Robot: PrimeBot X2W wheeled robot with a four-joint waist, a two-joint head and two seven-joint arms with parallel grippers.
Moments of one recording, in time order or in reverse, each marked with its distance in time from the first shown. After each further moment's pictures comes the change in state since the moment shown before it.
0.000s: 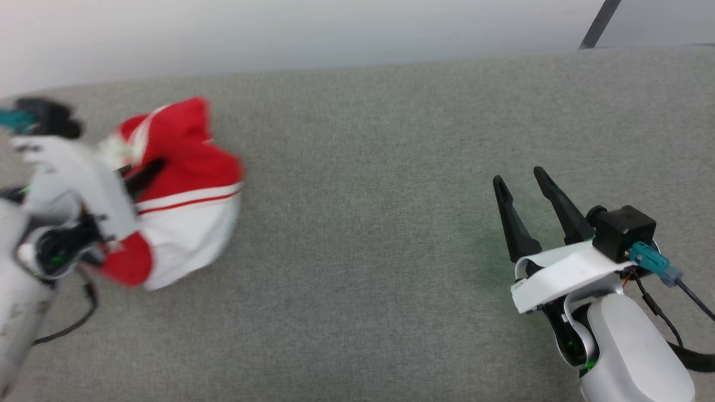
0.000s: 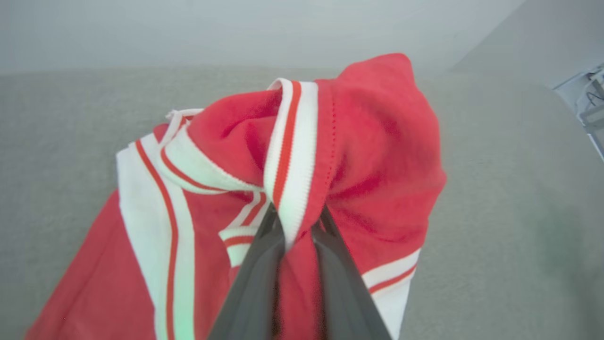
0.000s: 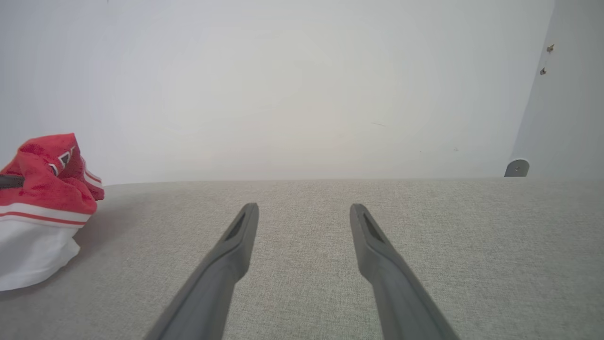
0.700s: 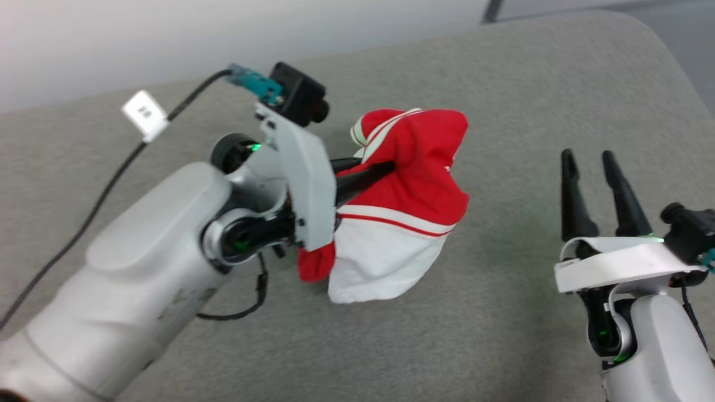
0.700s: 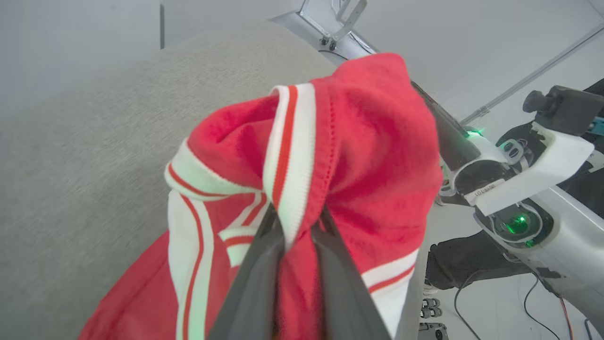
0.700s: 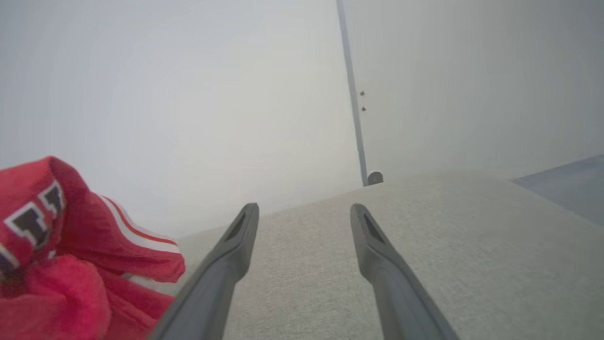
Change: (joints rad) left arm -0.172 -0.255 -0.250 -0.313 -0.040 0.000 0.092; right arm 0.058 0.065 -0.225 -0.117 0.026 0.000 0.000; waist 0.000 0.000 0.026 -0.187
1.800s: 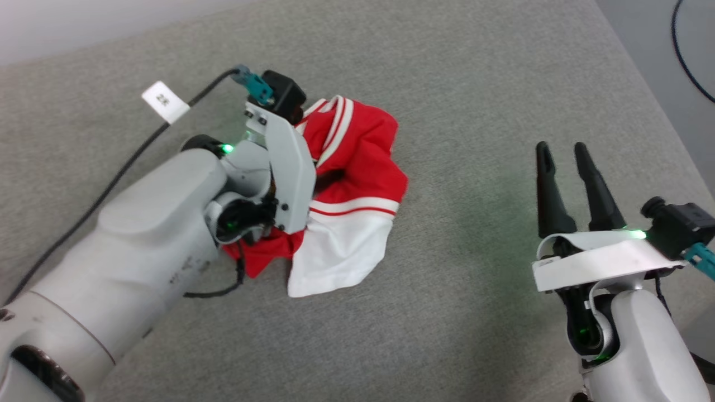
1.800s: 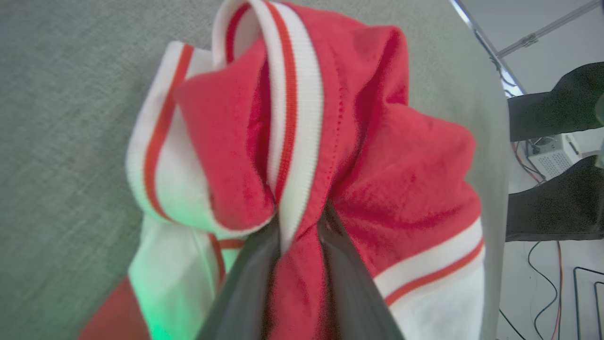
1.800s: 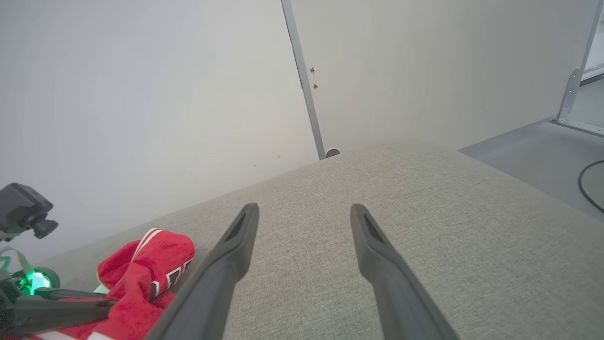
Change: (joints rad) left arm -0.161 -0.049 -0.297 0.407 -0.048 -0.004 -0.020; right arm -0.012 0.012 0.065 -0.033 0.098 0.000 0.000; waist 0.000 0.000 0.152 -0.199
